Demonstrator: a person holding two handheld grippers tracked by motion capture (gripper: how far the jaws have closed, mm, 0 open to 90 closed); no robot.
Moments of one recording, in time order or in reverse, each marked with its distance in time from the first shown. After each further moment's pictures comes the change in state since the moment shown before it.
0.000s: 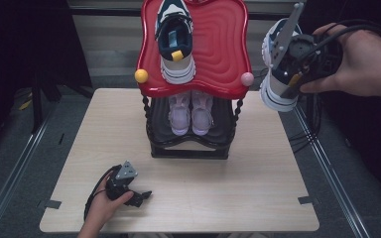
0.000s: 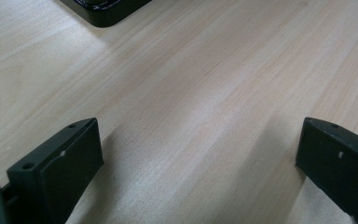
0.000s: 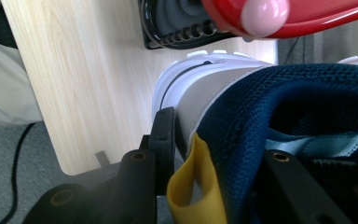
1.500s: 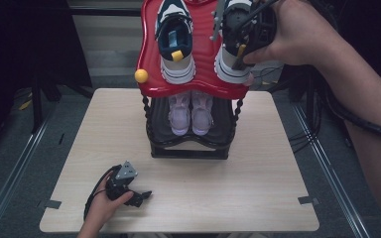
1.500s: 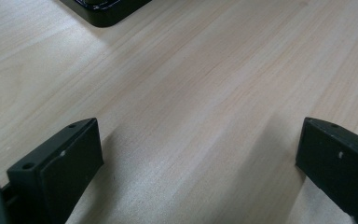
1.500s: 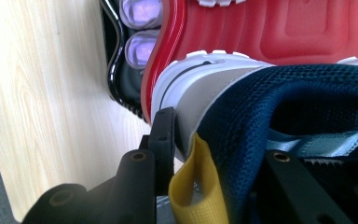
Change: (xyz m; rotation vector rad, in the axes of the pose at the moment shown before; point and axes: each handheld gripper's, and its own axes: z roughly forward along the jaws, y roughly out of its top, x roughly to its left) left arm 0.000 0.000 0.000 0.000 -0.001 0.000; right arm -0.025 0.098 -0.010 -0.064 -0.106 -0.100
